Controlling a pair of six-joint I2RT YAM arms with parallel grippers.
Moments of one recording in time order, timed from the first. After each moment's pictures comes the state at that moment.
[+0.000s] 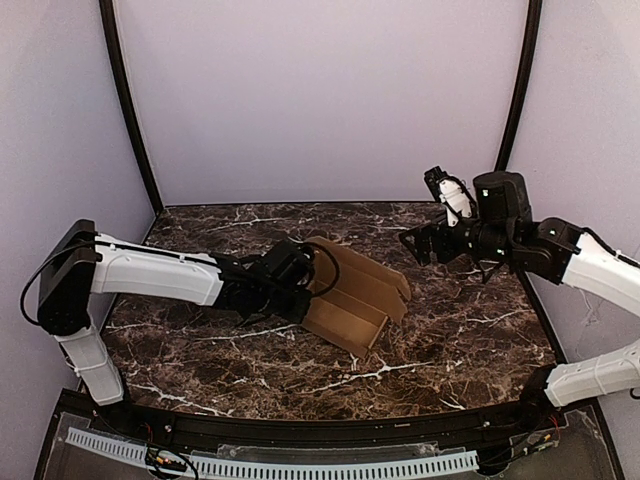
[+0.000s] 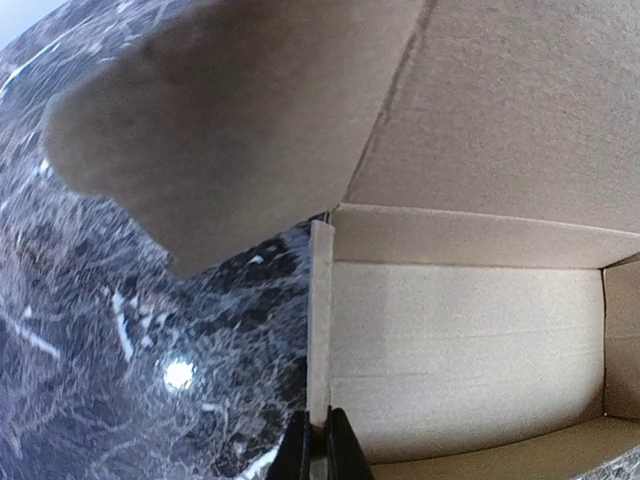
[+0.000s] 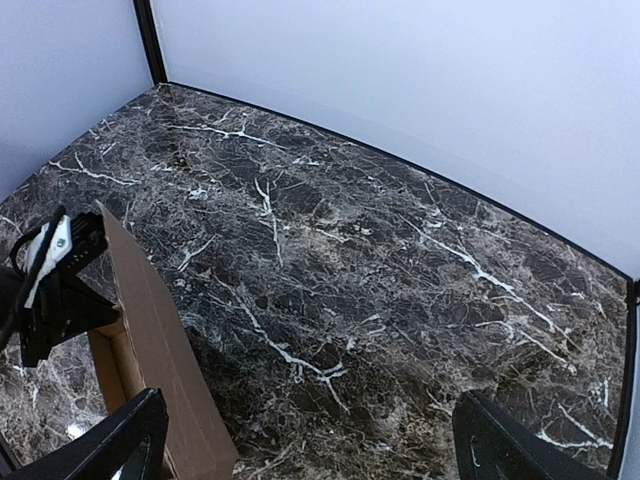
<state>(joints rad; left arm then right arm) -0.99 1.77 1.15 -0.31 -0.33 -0.40 0.74 1.09 1.00 -0.38 0.15 0.05</state>
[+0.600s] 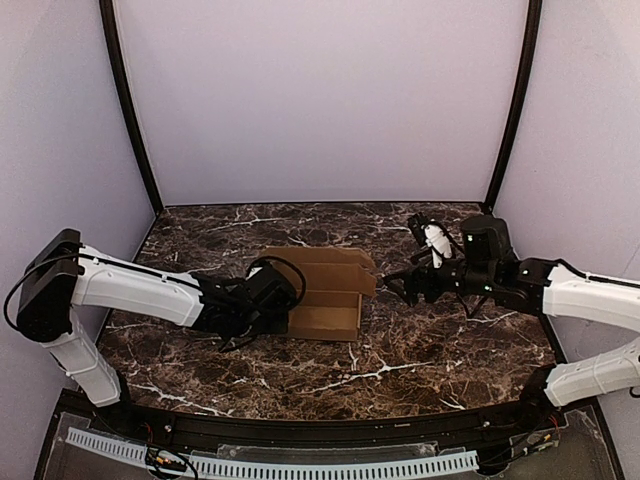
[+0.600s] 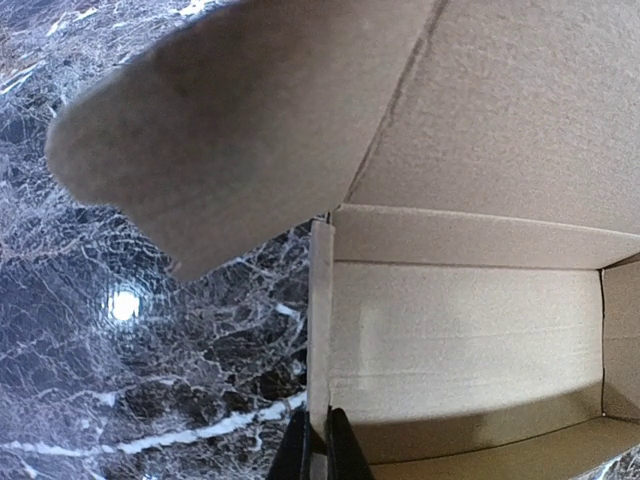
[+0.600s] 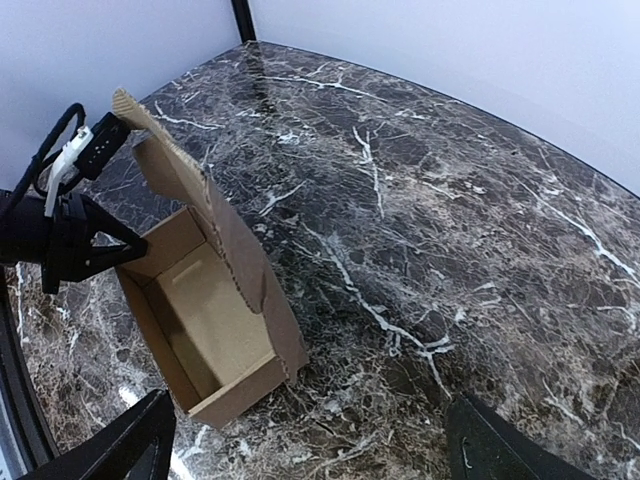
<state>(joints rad) -1.03 1.65 0.92 -0.29 -0.48 -0.91 0.73 1.10 0.70 -0.08 -0.09 0.08</state>
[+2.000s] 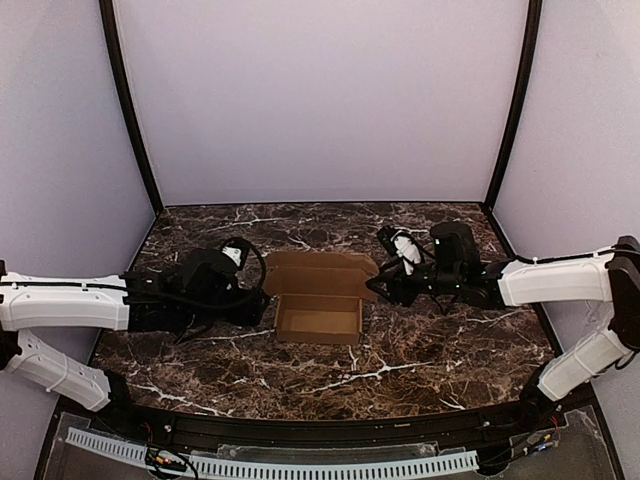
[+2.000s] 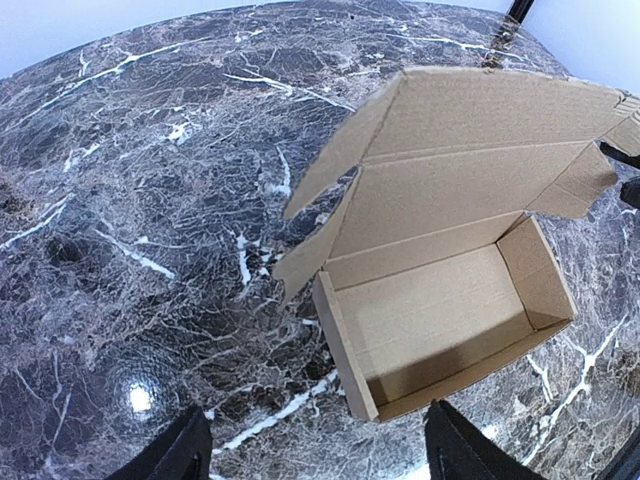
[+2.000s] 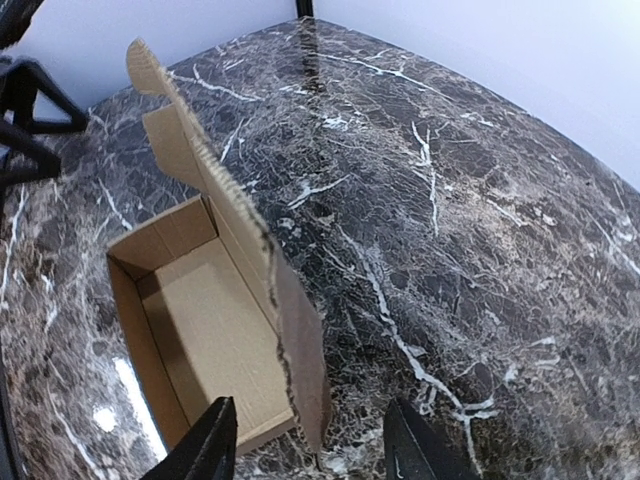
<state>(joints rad) -0.99 1.25 0.76 -0.27 -0.41 -0.54 0.70 1.42 0.71 0.20 -0.28 -0.06</state>
